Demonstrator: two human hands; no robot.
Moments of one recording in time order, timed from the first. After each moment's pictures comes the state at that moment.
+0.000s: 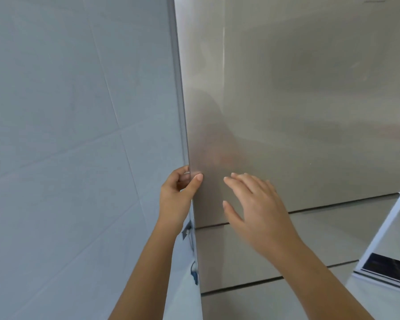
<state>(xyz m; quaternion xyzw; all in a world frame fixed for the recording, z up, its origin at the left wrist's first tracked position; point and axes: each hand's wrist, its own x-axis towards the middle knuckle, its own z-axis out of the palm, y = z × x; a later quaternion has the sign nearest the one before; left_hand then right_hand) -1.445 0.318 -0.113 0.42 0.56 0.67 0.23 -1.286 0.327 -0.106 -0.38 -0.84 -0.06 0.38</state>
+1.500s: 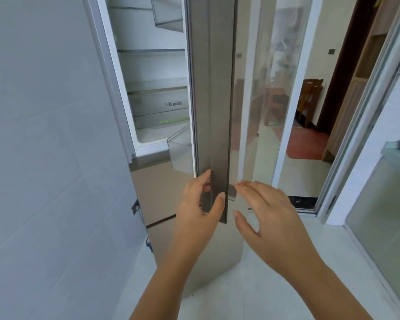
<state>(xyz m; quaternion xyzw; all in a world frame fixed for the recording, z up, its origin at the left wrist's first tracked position) -1.219 0.086 -0.143 0.65 0.49 0.54 0.20 -1.076 0.064 -0.130 -0.50 -0.77 -0.11 0.37</state>
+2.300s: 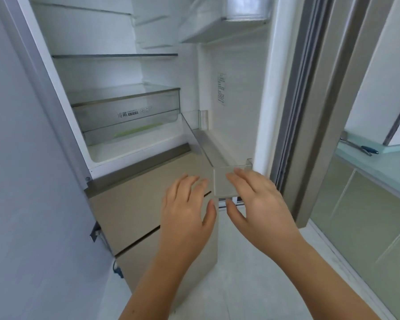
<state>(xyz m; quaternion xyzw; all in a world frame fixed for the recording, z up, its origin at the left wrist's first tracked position) -1.226 0.128 -0.135 0.78 0.43 0.45 -0.08 -1.081 0.092 -0.116 -0.59 -0.70 -0.22 0.35</state>
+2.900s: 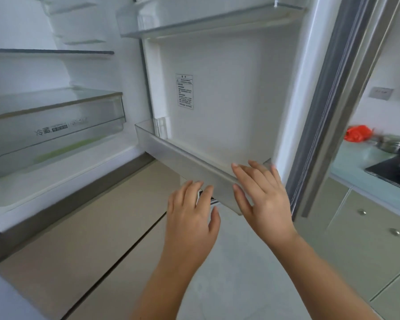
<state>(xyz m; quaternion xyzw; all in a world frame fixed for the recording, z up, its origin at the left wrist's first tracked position) -1.158 0.202 -0.149 0.84 0.31 0.44 -0.05 -1.006 0.155 -0.139 -0.59 -0.62 -0.34 0.40</state>
